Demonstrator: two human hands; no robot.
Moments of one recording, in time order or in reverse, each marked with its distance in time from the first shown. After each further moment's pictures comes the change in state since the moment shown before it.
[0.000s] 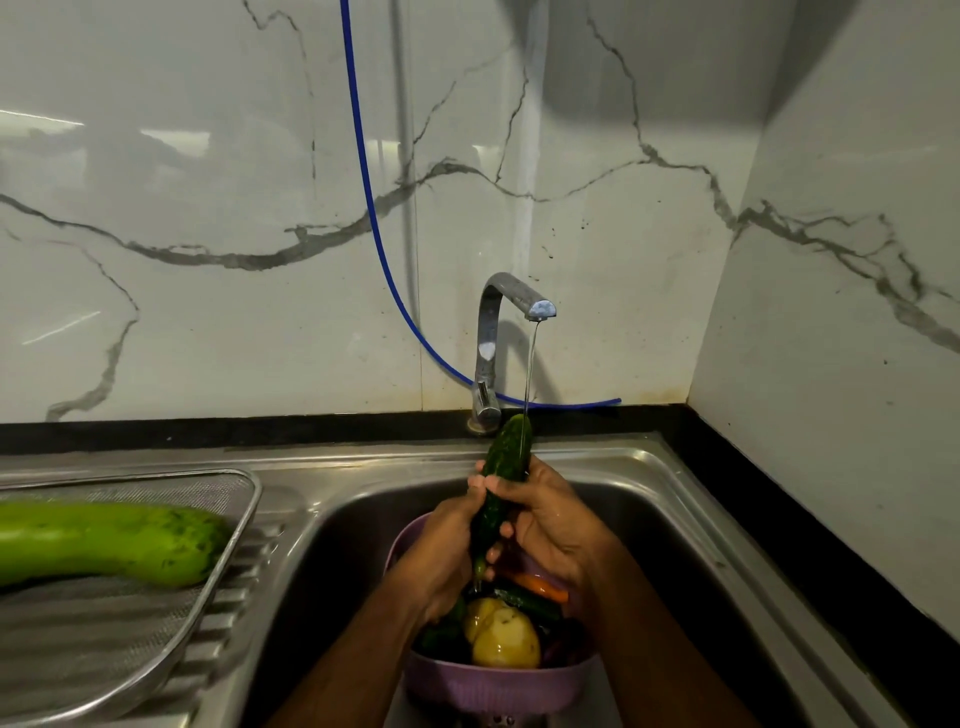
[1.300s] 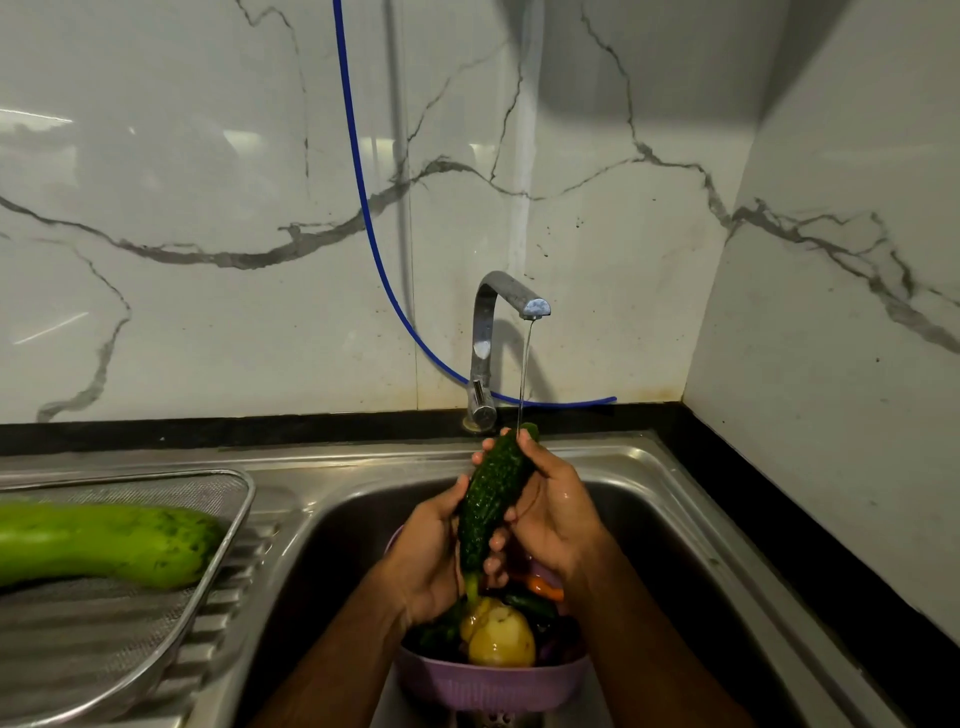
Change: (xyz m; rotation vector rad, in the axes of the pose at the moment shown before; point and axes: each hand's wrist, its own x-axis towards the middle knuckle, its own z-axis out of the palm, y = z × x) left_hand -0.012 0.010 -0.006 -0.199 -0.219 -0.147; right_hand 0.002 -0.008 0.001 0.358 -0.002 -0.025
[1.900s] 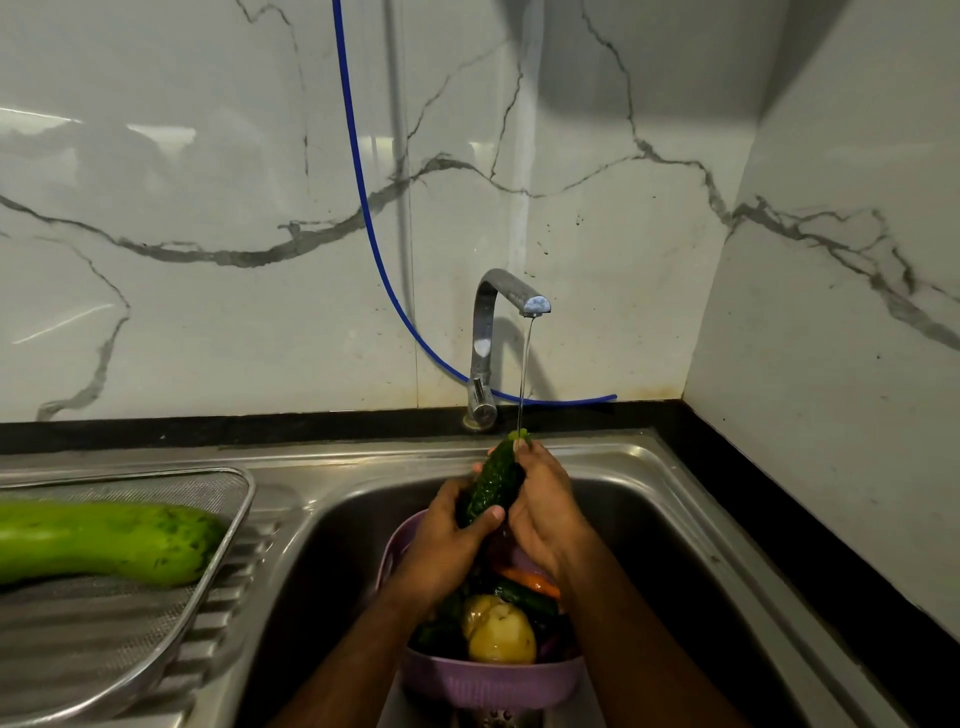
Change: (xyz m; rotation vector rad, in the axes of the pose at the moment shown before) left_hand 0.005 -0.014 -0.002 0.529 0.344 0.327; right_hand 0.013 0.010 0.009 -0.201 0.230 -0.049
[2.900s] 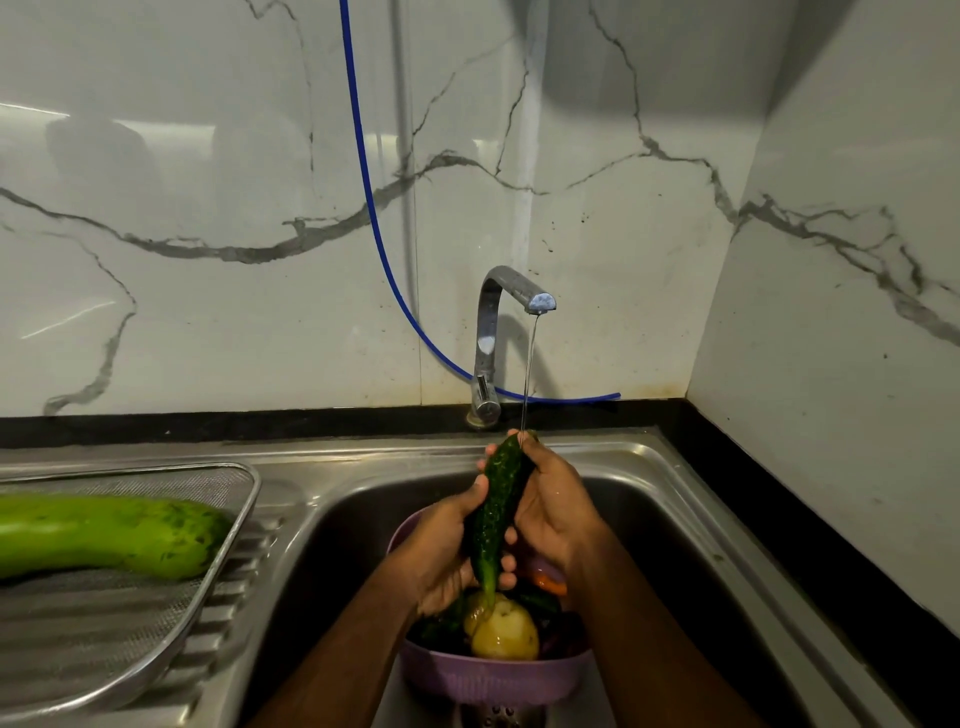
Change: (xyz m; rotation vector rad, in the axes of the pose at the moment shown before) left_hand -0.002 0.018 0.000 -0.437 -0.243 -0.357; right_hand -0.005 -0.005 -0.007 0.098 -0.071 0.038
